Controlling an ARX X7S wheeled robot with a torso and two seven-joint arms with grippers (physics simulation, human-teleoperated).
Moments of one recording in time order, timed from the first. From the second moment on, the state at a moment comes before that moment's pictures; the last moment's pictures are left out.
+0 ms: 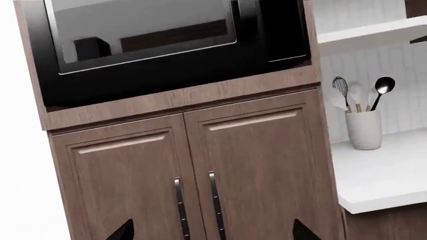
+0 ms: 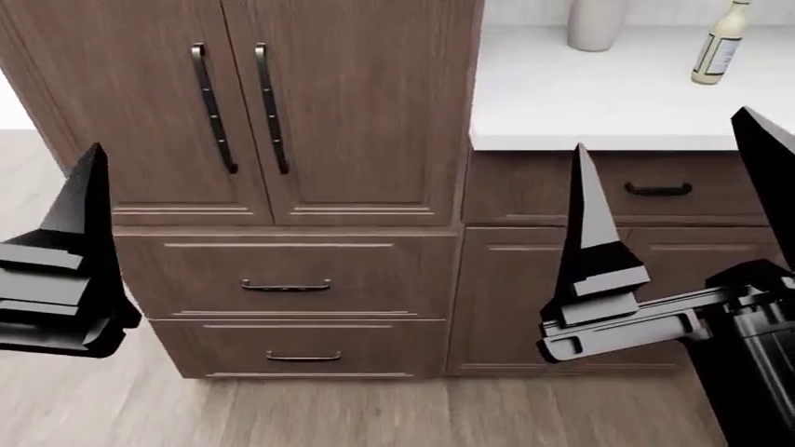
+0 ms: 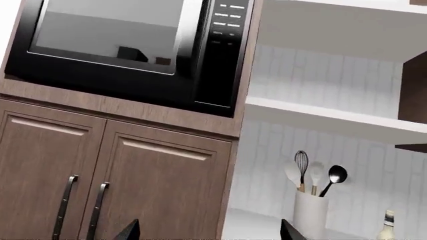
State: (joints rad) left arm -0.95 -1.02 -0.27 1.02 -2.29 -1.02 -1.42; right arm 2.36 1.09 -2.61 -1.05 0.93 -0.36 1.43
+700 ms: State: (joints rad) left arm -0.94 -0.99 -0.28 1.02 -2.30 -1.05 -1.44; right arm 2.35 1.11 -2.56 -1.02 1.06 -0.33 1.41
